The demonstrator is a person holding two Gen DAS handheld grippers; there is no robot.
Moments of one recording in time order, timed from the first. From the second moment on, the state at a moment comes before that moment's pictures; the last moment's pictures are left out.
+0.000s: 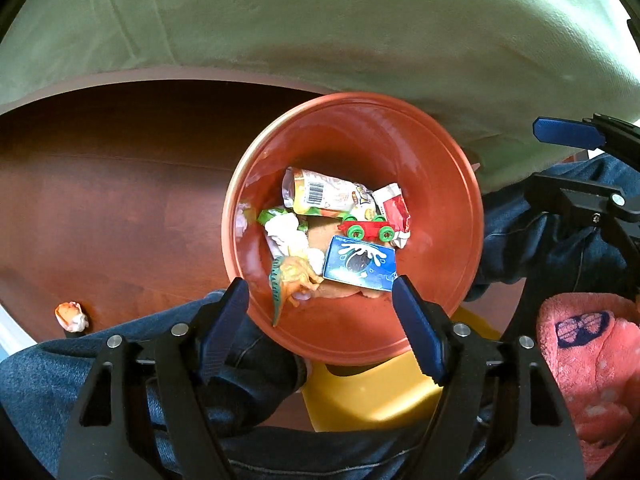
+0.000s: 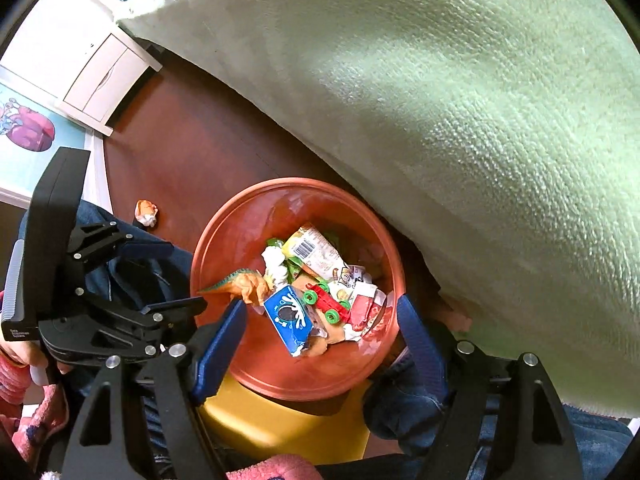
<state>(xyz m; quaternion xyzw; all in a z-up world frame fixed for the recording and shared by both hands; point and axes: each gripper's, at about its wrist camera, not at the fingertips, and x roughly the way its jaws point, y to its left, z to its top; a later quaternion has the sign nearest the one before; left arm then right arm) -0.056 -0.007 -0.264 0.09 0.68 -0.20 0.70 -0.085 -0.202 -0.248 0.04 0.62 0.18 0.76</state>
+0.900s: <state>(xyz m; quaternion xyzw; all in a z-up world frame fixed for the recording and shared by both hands) -0.010 0.037 -0.153 0.04 0.57 -0.19 0.79 -0.081 -0.199 -0.188 0.04 0.57 0.21 0.80</state>
